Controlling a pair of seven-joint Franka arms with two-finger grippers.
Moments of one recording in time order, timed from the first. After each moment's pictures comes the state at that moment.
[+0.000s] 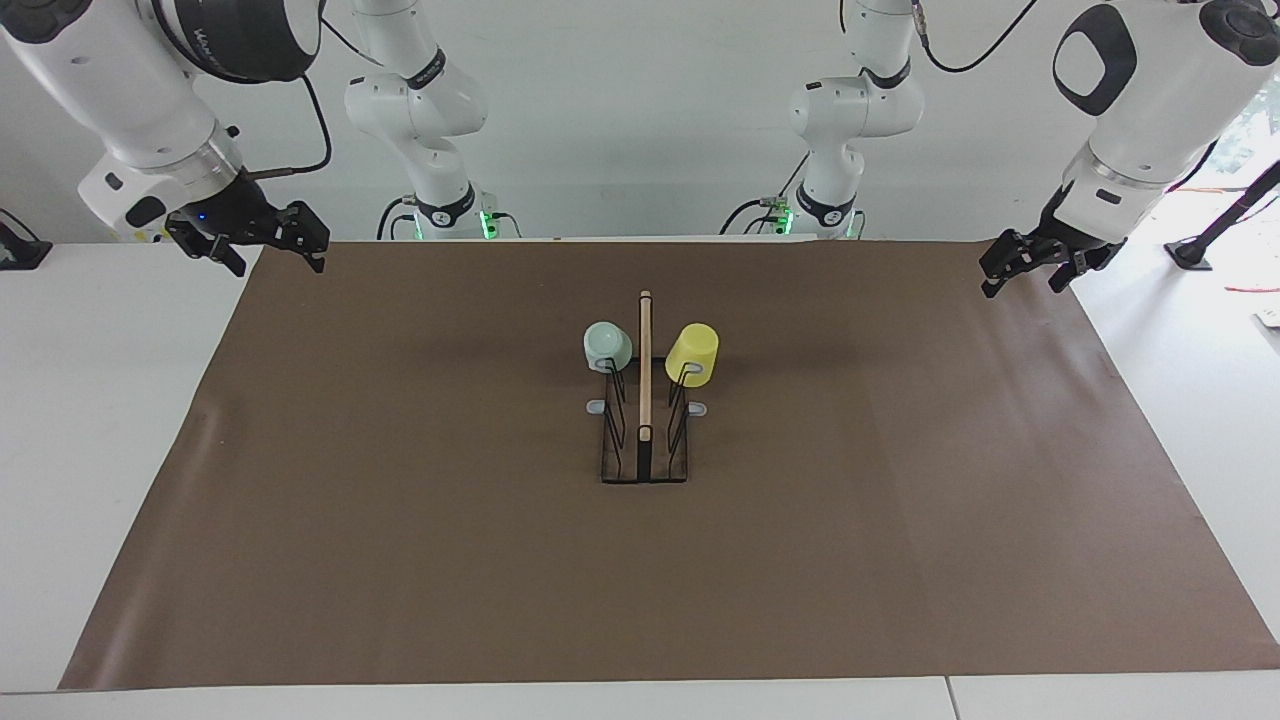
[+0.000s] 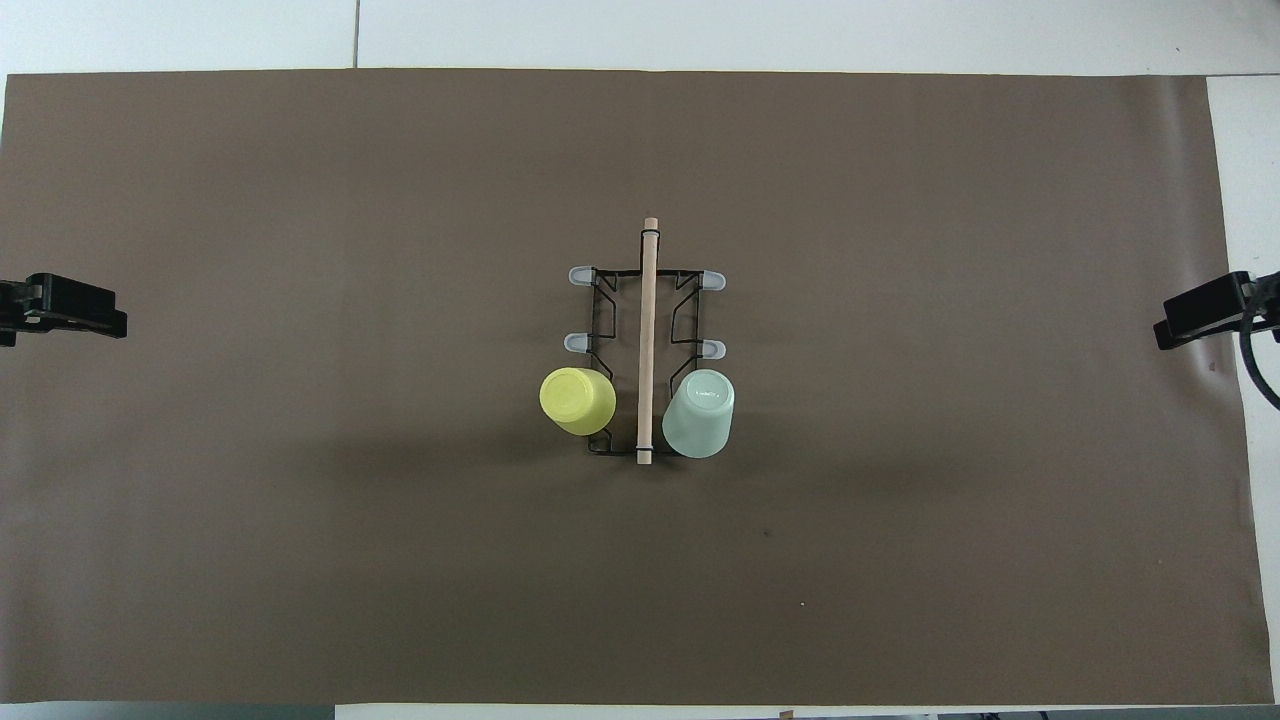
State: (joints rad) left arm -0.02 -0.05 0.04 -1.73 0.00 1.65 0.03; right arm -0.01 0.00 -0.08 -1.58 -0.01 1.42 -0.12
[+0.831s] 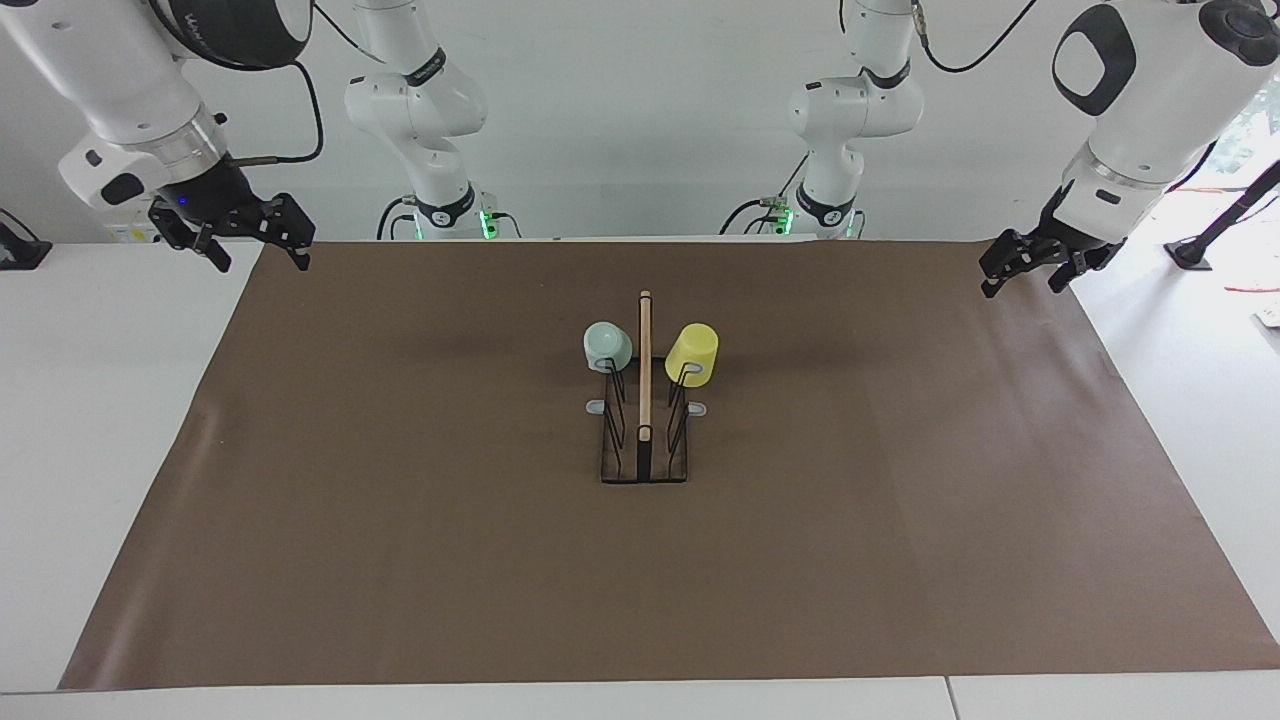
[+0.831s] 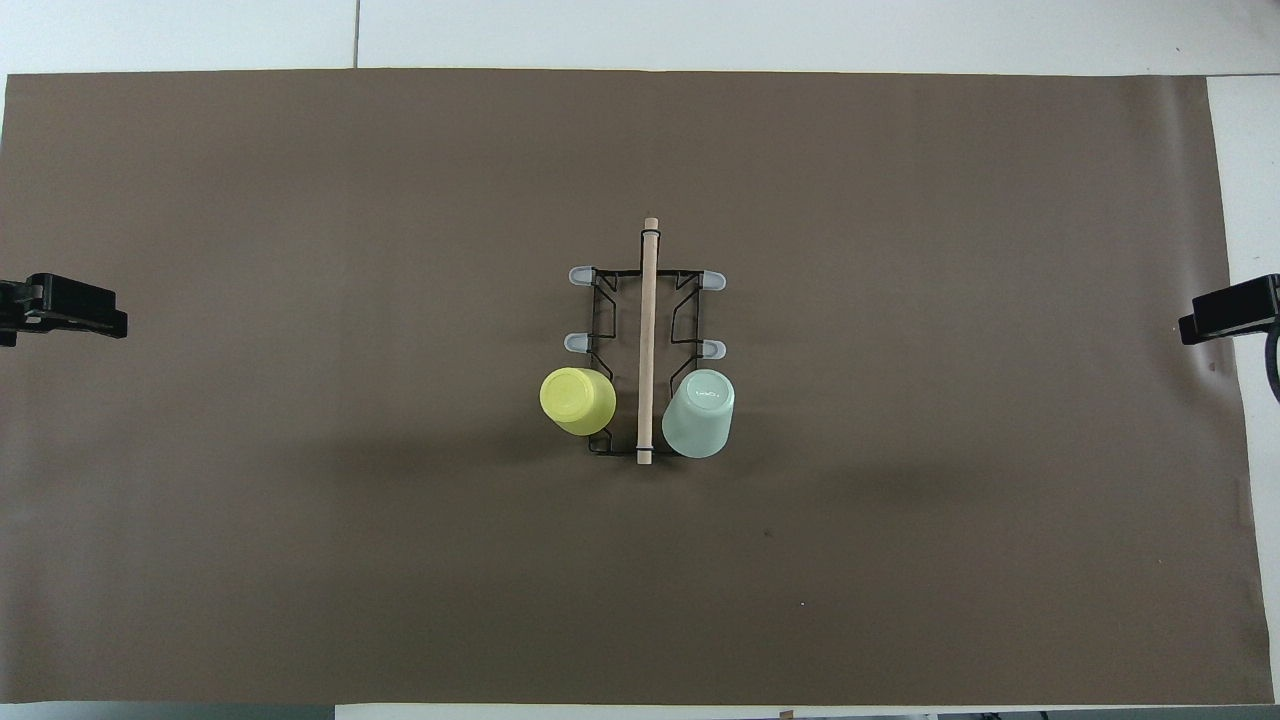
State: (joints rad) left arm -0.02 -0.05 0.04 -1.73 0.00 1.65 0.03; right arm -0.03 -0.05 -0.08 -1.63 -0.01 1.51 -0.10
